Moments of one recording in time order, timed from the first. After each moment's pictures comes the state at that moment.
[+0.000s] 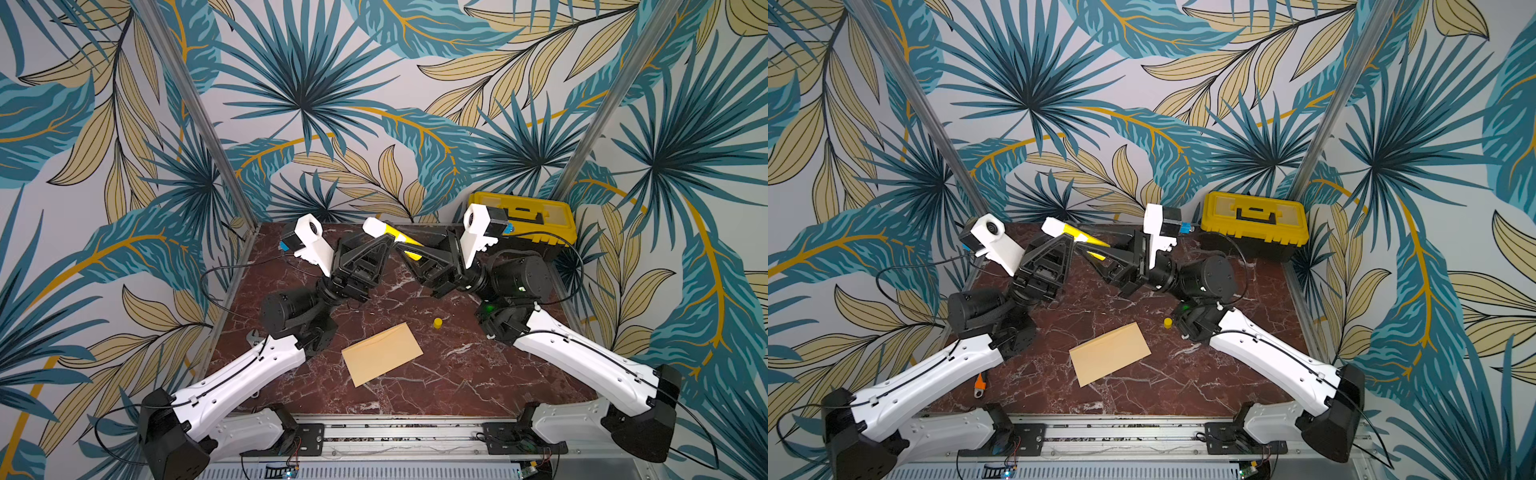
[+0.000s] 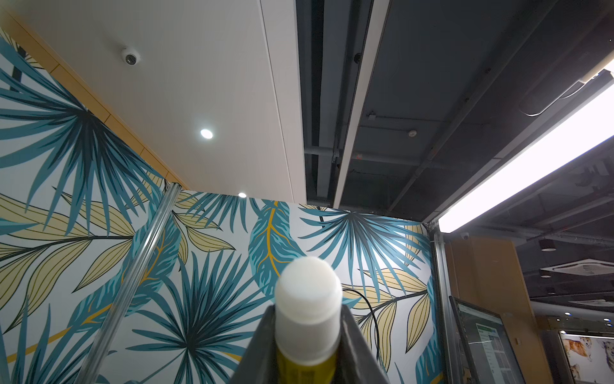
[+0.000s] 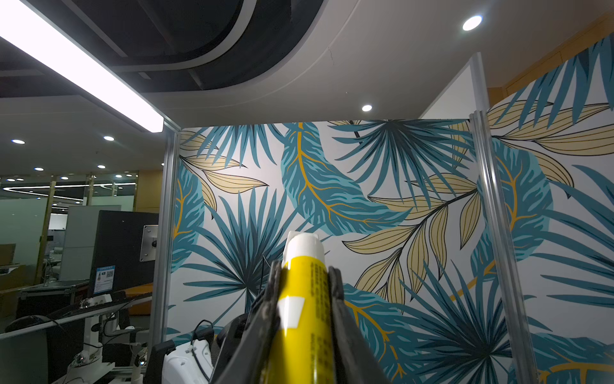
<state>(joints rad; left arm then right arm) -0.78 1.16 1.03 1.15 0.35 -0.74 0.86 1.31 1.29 0.78 -0.50 0.44</state>
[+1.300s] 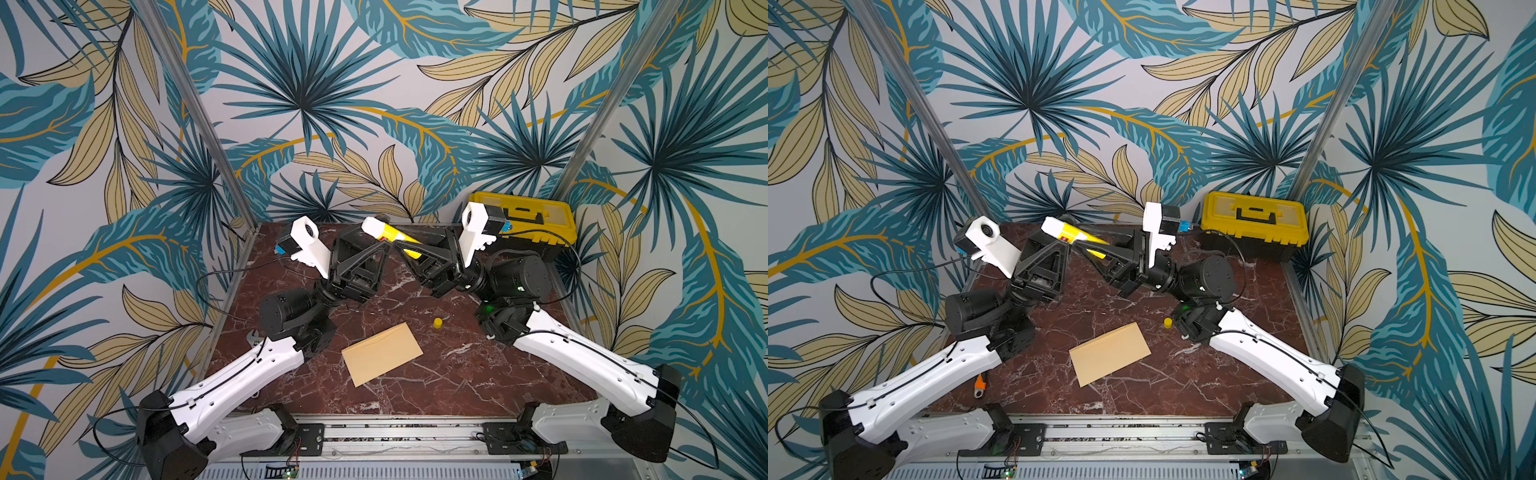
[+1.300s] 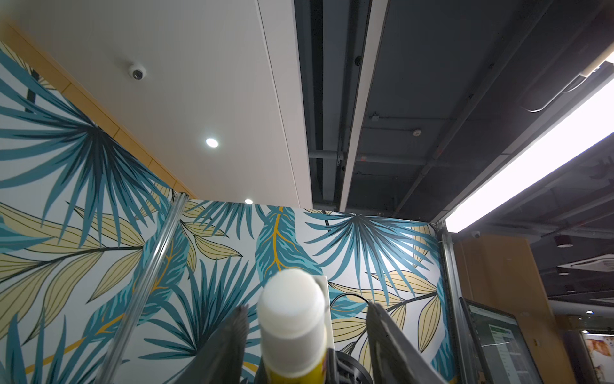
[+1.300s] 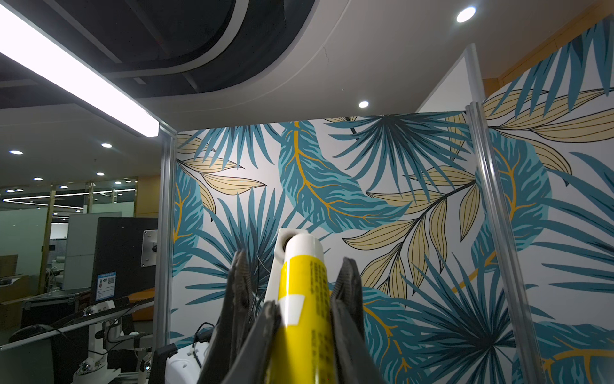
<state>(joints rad) -0.78 1.13 1.02 1.14 0.32 -0.69 0.87 1.30 1.28 0.76 -0.48 0.47</state>
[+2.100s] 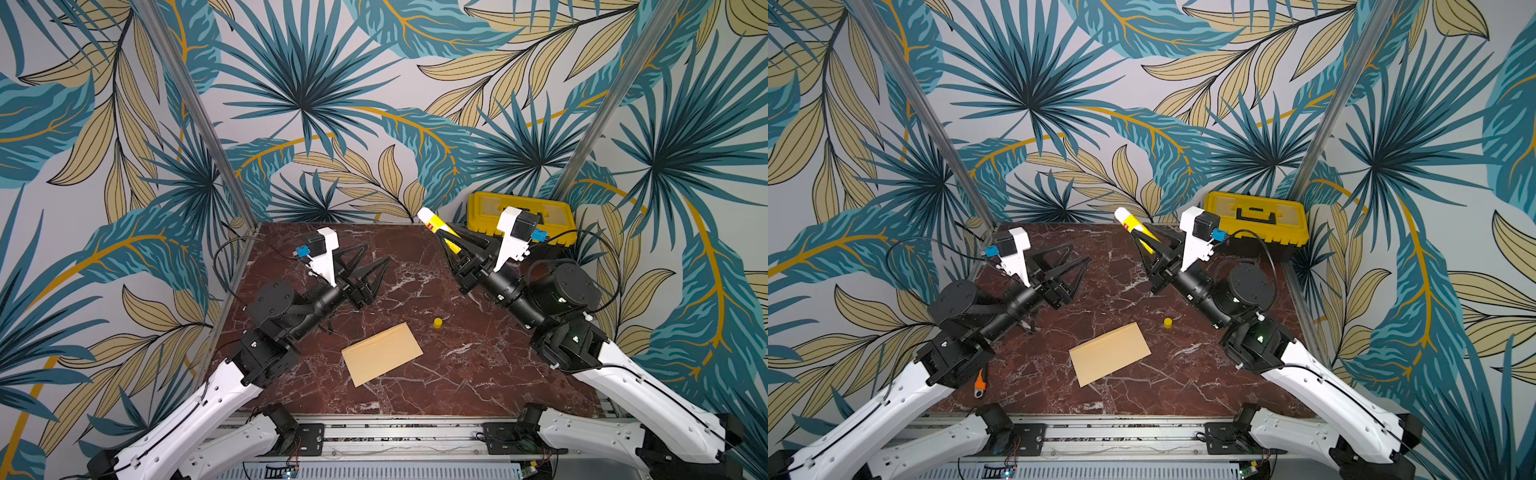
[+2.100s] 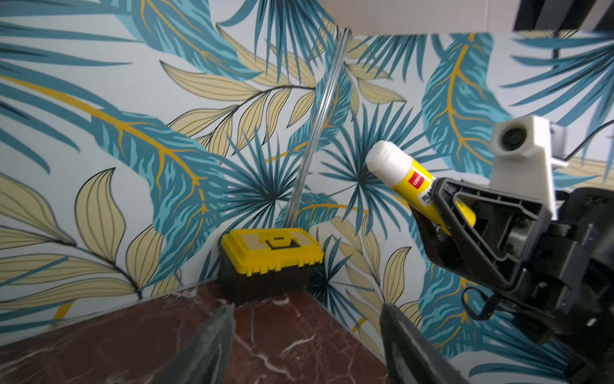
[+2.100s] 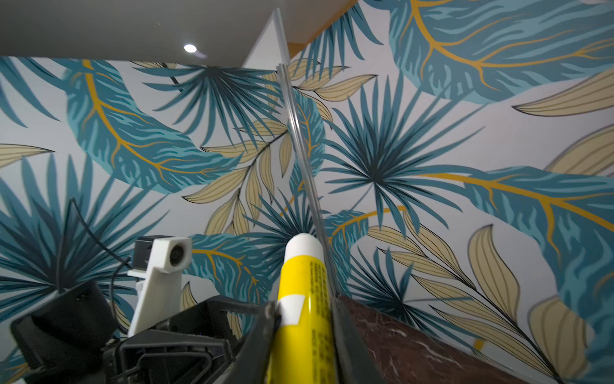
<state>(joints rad) -0.73 0.88 1.03 -0.02 0.07 -0.34 0.87 1.00 1.24 0.03 0.16 0.21</state>
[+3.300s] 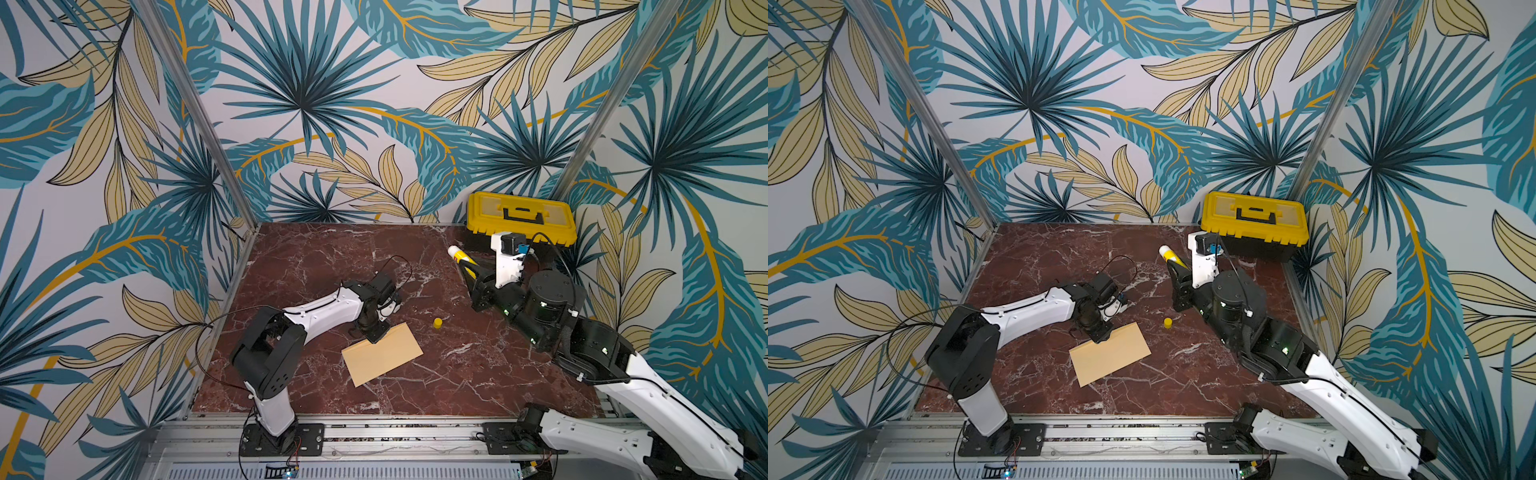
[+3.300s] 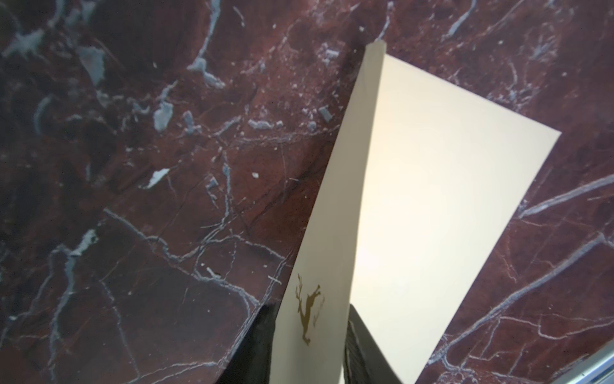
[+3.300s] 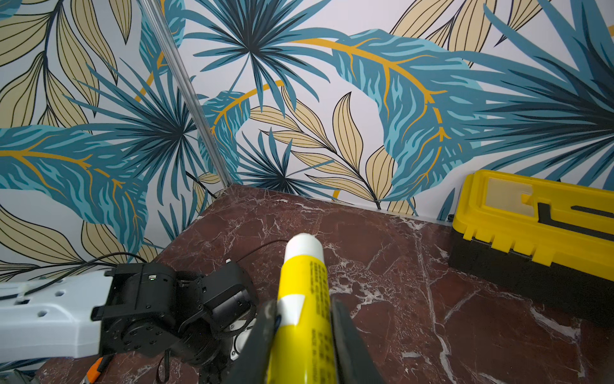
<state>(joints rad) -0.66 1.76 1.19 -0.81 0.08 0.07 0.87 0.93 1.25 -0.50 0.44 0.23</state>
